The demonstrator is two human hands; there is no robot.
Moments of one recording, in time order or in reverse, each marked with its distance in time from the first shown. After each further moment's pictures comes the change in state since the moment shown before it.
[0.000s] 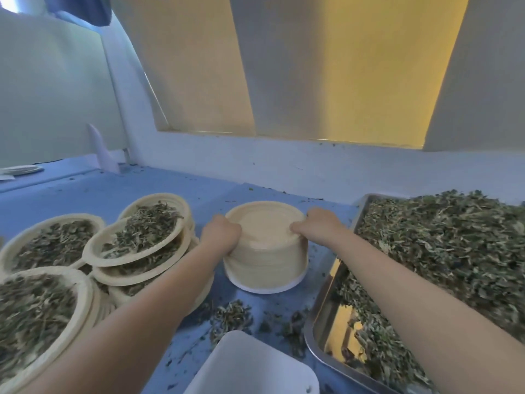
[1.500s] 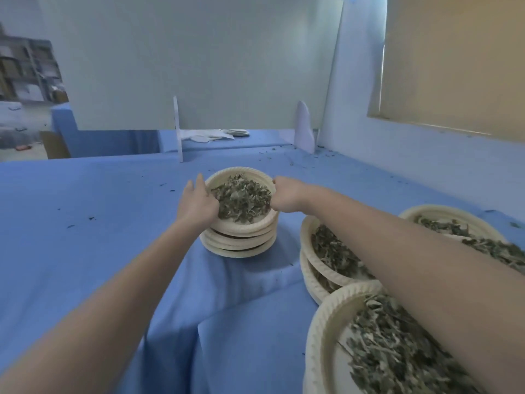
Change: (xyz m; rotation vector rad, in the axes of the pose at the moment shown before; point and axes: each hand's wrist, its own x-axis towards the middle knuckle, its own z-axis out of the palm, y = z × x) left_hand 0.026 -0.382 -0.340 0.021 0.606 -0.326; right_hand 0.005 -0.466 0.299 -0.305 -0.449 -0.680
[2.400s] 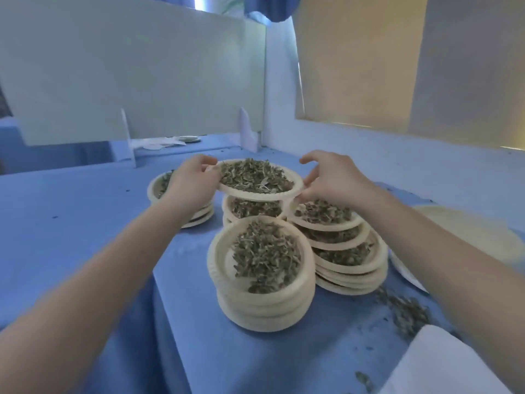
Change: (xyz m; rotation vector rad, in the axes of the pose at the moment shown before) left_hand -0.200 0.127 -0.039 -0.409 -0.066 0.248; right_hand -0.257 0.114 -0.064 0.192 0.435 0.042
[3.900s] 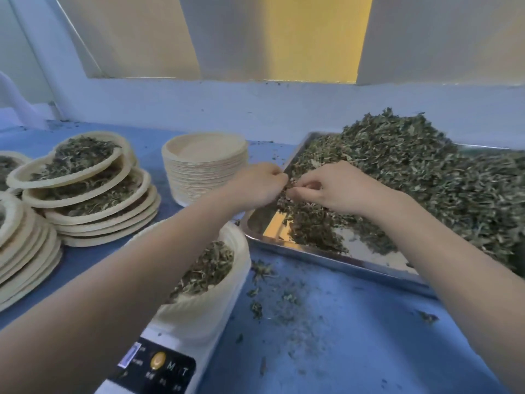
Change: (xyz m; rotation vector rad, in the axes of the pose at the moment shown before) left_hand -0.237 0.163 0.319 0.268 -0.934 0.538; right_hand -0.284 0.234 -0.134 -0.505 -0.016 0.350
